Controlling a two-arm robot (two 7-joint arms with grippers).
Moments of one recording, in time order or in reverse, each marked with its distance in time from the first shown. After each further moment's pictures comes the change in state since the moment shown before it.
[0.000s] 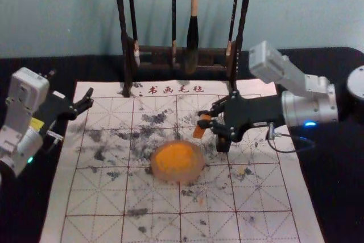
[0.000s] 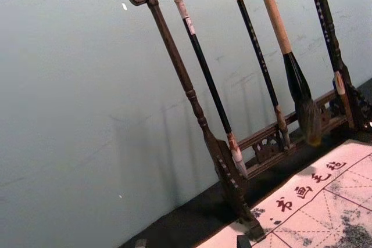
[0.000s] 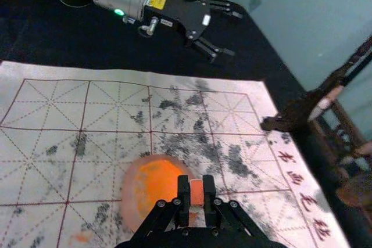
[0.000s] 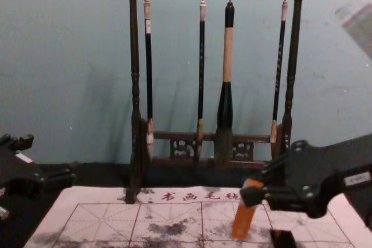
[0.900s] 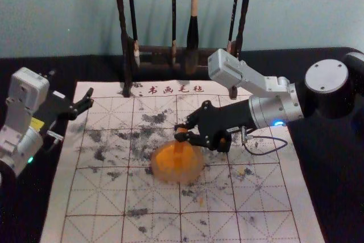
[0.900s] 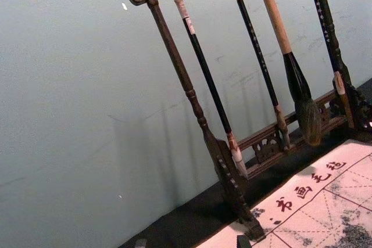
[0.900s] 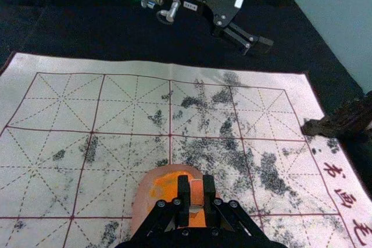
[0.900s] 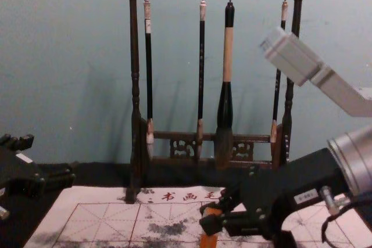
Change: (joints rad) left arm 0.000 0.000 0.000 0.000 0.000 0.000 0.000; right arm 0.128 -0.122 -0.142 0.165 -0.018 0.036 0.057
